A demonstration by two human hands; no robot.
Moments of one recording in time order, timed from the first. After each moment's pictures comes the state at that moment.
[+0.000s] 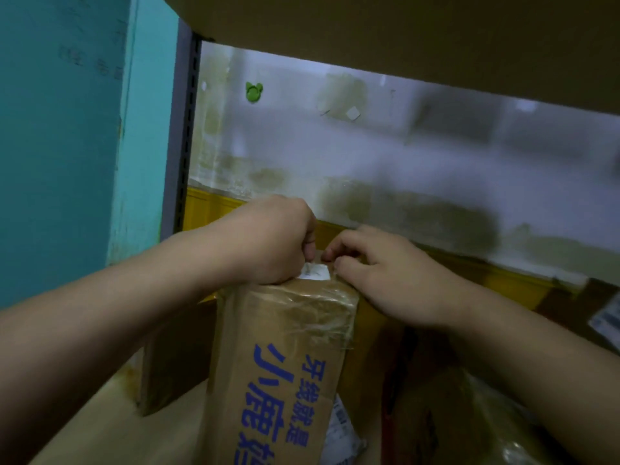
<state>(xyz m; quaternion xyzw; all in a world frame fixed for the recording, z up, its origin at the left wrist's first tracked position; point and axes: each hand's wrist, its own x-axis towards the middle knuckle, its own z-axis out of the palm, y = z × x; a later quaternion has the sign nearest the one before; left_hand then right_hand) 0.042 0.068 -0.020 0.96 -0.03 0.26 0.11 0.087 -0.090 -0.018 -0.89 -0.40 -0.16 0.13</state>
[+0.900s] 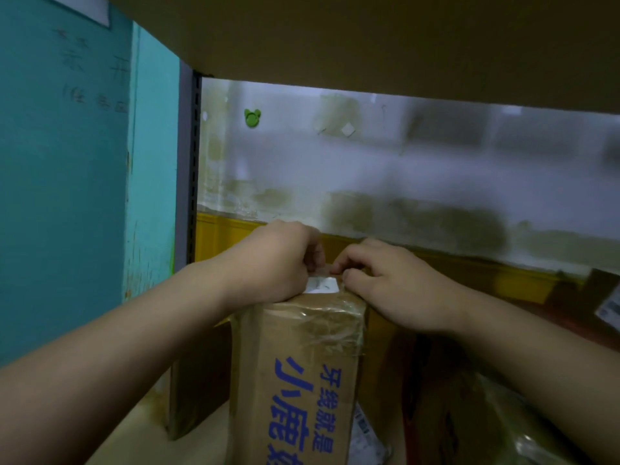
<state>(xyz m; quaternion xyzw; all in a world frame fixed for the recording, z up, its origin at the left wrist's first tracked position) 0.045 0.079 -0.022 0.96 -0.07 0.24 0.14 0.087 -0.090 -0.019 -0.90 -0.39 -0.16 0.14</state>
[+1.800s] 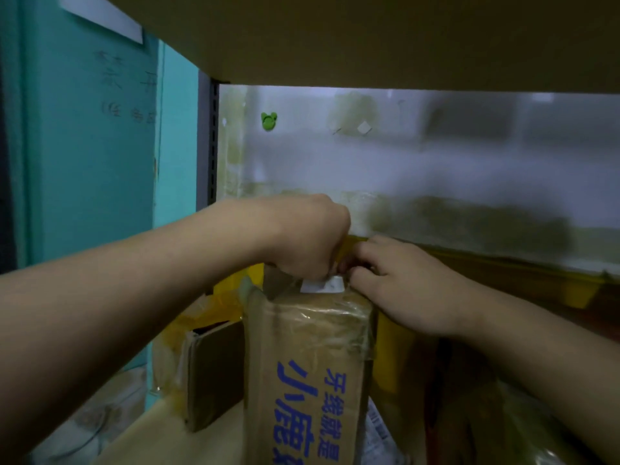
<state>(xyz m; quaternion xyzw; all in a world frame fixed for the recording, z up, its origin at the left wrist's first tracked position) 0.044 0.056 0.018 0.98 -0.07 0.16 -0.13 0.088 -0.087 -0.019 -0.88 -0.43 -0.17 0.12</state>
